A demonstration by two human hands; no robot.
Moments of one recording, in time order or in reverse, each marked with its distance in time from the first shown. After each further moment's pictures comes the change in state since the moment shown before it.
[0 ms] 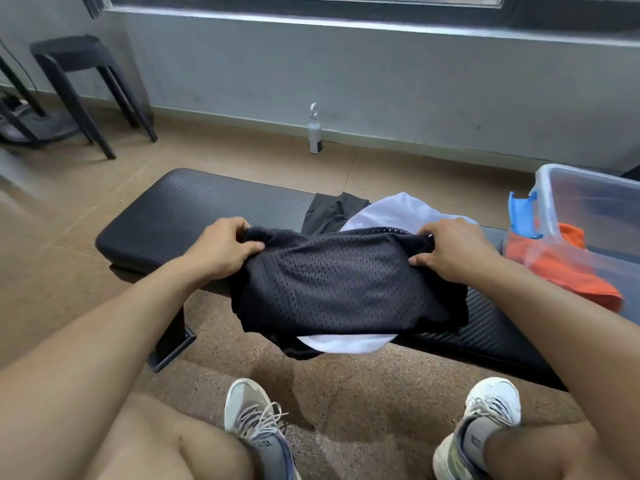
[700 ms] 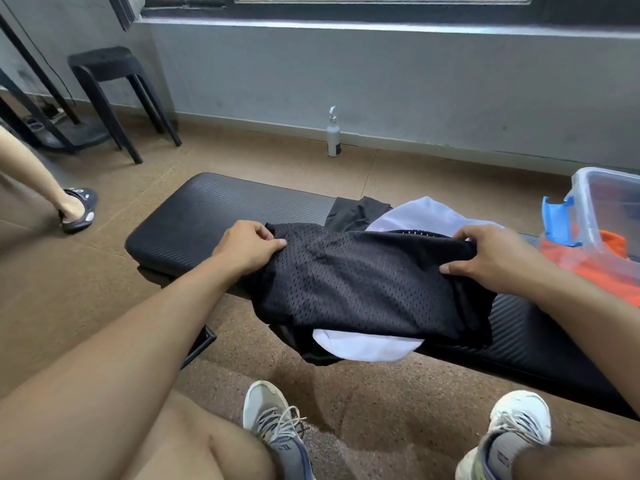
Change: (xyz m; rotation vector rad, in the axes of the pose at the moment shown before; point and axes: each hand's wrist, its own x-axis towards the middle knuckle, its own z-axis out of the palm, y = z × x) left_hand 0.017 -0.003 0.011 -0.056 0.098 -0.209; right_hand -0.010 0.013 -0.008 0.296 -0.020 0.017
